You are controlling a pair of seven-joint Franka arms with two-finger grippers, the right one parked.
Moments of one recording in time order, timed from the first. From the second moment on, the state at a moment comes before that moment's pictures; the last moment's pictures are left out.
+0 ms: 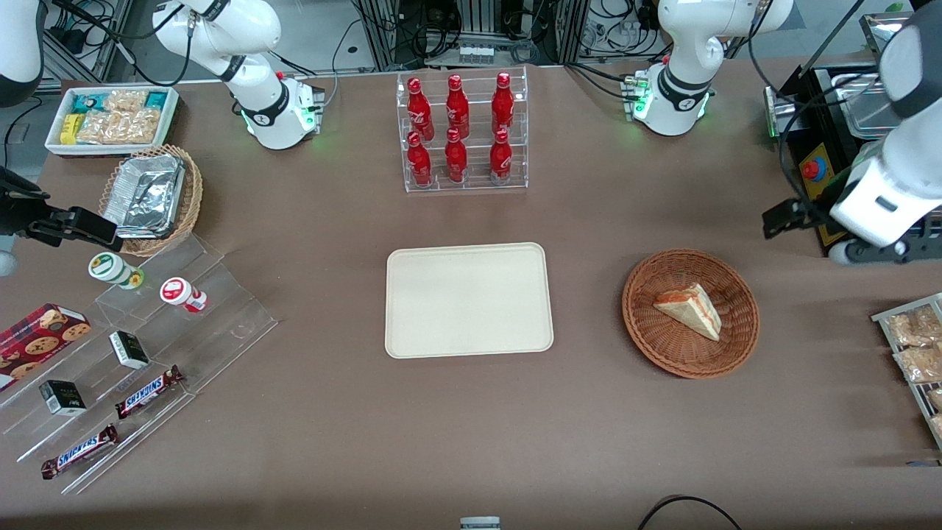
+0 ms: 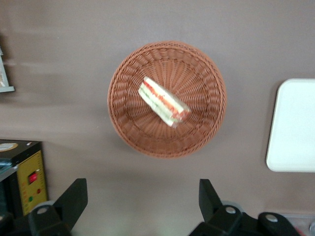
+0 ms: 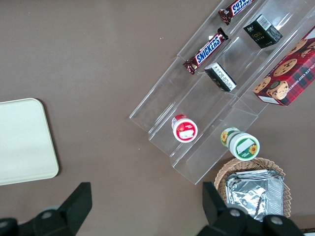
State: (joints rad) arm -0.06 0.05 -0.01 -1.69 0.01 1.66 -0.15
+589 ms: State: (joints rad) arm -0.13 0.08 -0.02 -1.96 0.01 2.05 -0.54
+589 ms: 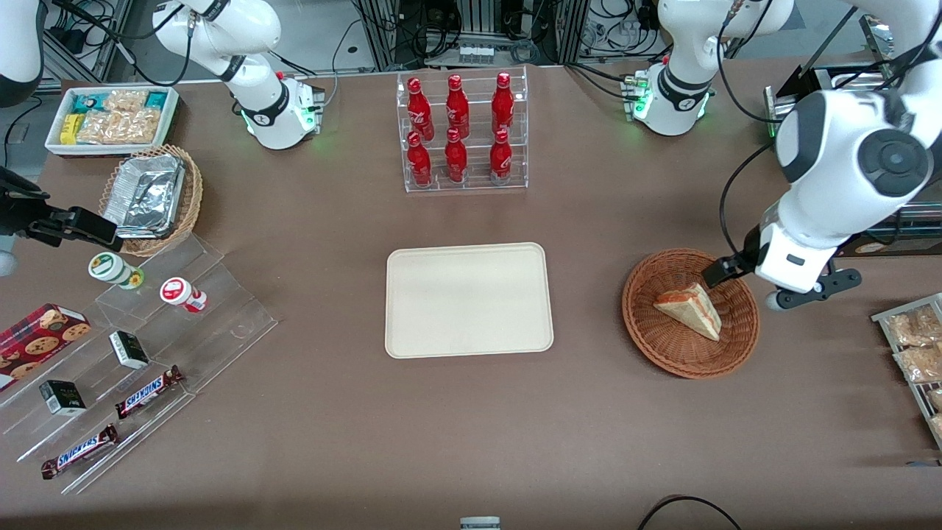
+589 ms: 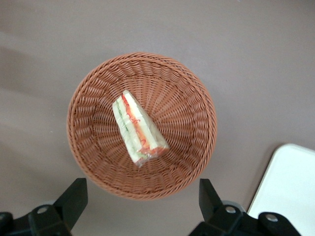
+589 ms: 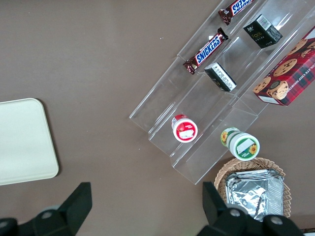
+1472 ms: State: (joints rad) arm -0.12 0.10 0.00 -2.22 0.01 2.36 -0.81
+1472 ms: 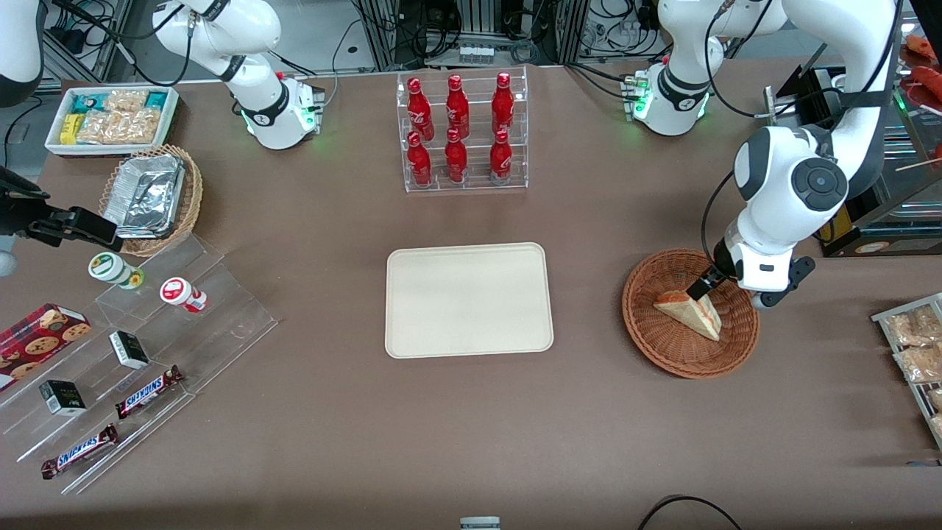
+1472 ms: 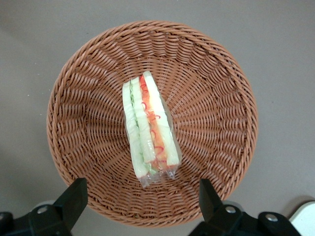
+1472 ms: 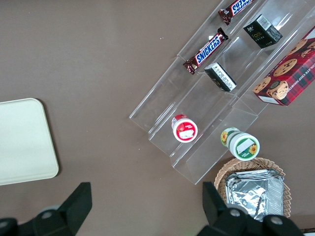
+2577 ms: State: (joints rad) arm -0.12 0.23 0.00 -2.23 0.01 2.48 -0.90
